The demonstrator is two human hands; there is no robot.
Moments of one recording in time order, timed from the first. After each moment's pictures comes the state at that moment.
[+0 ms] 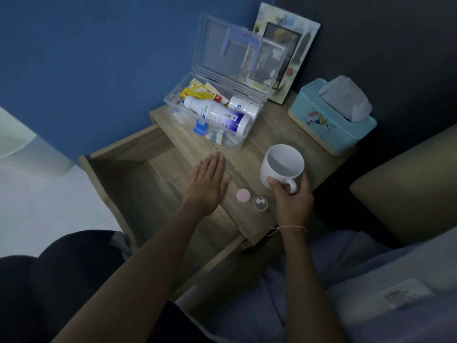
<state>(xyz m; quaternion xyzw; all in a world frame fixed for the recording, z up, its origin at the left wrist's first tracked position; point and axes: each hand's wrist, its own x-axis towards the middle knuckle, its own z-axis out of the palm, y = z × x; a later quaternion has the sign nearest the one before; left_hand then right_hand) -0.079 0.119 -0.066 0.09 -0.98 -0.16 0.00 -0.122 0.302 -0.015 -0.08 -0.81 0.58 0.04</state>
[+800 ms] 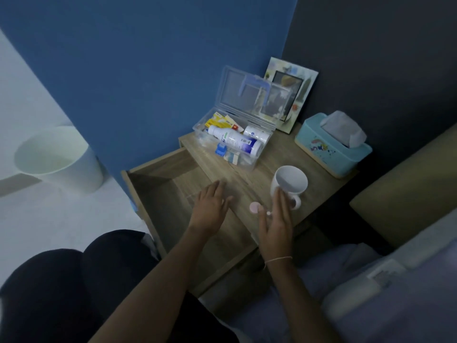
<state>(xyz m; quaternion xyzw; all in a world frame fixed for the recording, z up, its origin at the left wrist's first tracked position) -0.025 0.116 -0.024 0.17 -0.95 -0.26 0.05 -0.049 0.281 -0.006 0.15 -0.88 0.44 0.09</state>
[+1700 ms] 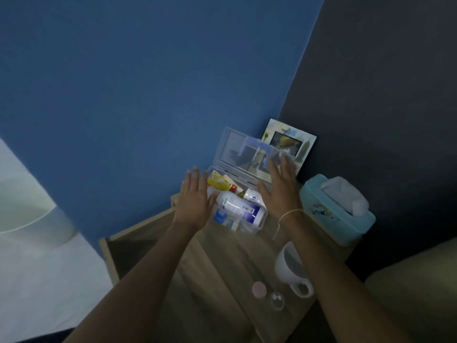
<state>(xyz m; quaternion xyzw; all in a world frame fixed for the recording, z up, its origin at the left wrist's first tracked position) -0.157 -0.008 0.030 0.18 -0.95 -0.22 0.16 -0.271 0.177 0.082 0.27 -0.93 0.21 0.10</state>
